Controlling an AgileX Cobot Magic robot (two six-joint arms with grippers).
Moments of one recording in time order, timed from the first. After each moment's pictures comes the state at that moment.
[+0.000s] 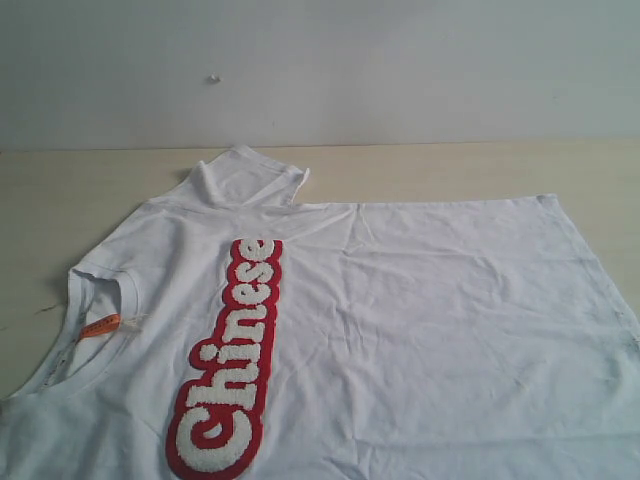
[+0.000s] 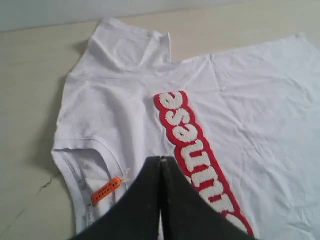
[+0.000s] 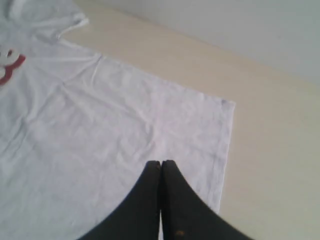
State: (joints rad) left arm -0.12 0.97 -0.83 -0.53 0.71 0.51; right arm 0.07 0.85 -0.65 0.01 0.53 -0.24
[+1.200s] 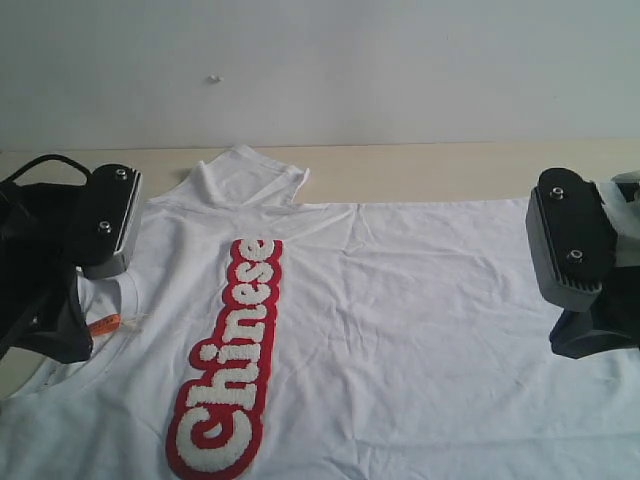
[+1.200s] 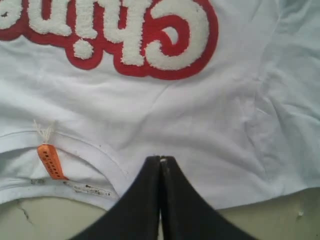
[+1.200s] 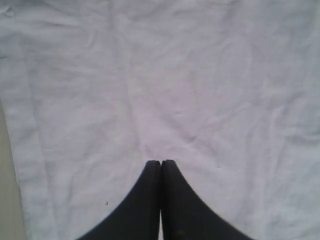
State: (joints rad) left arm -0.49 1.41 -0.97 -0.14 1.07 1.12; right arm 0.11 1.28 -0.80 0.25 0.97 -1.29
